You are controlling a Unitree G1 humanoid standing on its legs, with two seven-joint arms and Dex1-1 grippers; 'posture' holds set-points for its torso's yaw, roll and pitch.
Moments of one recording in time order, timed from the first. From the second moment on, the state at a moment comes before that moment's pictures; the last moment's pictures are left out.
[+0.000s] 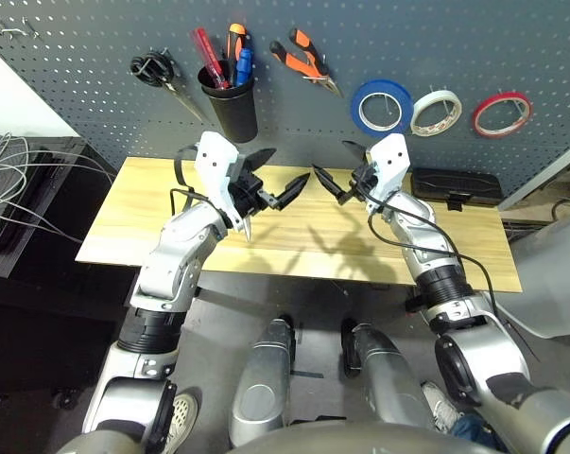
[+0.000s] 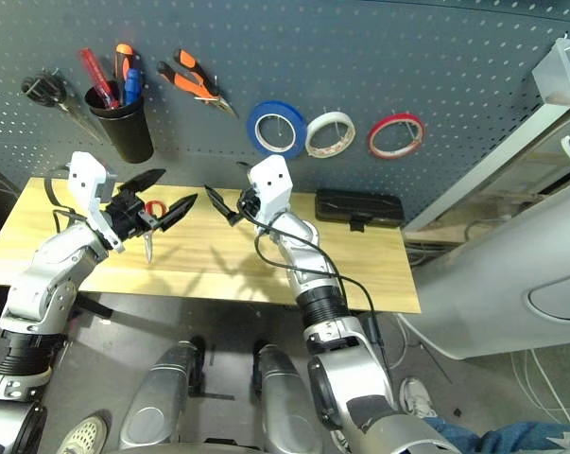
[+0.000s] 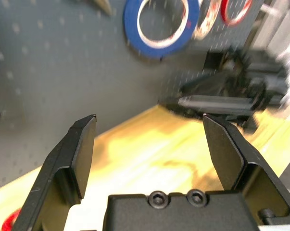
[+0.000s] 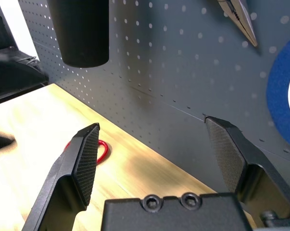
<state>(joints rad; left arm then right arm) -0.36 0.41 -0.06 -0.06 -0.29 0.34 -0.51 -0.64 -0.09 0.06 0.54 0.06 -0.17 0.53</state>
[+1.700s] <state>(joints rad) -0.84 0.37 0.22 1.26 -0.08 0.05 -0.03 -0.52 -0.05 0.20 0.29 0.02 0.19 0.51</state>
